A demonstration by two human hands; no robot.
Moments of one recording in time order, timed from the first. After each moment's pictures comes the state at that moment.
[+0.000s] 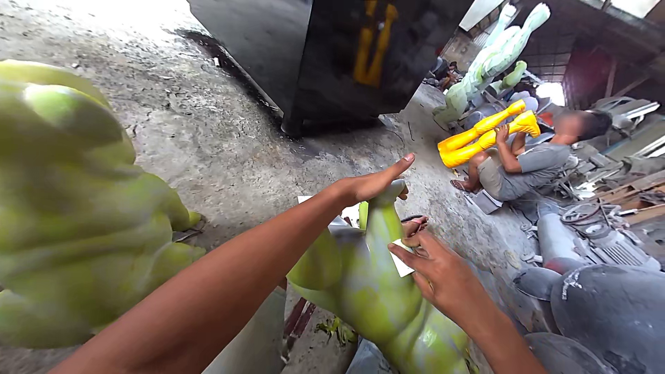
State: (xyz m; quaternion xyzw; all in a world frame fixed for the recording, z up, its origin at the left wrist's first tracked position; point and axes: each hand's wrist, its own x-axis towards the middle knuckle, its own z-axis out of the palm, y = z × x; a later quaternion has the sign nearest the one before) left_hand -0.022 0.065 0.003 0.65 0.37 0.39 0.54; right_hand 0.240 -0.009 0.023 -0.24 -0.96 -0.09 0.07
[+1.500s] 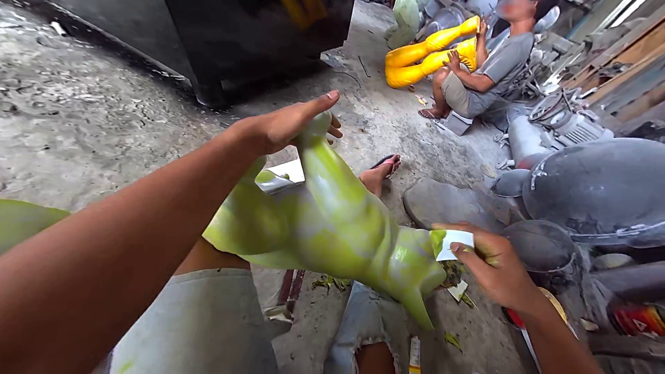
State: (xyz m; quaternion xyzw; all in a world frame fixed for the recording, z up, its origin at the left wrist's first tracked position) left_hand -0.021 0.085 -0.004 0.65 0.44 0.33 0.52; right_hand 0.398 -0.089 0.001 -0.44 -0.80 0.27 0.29
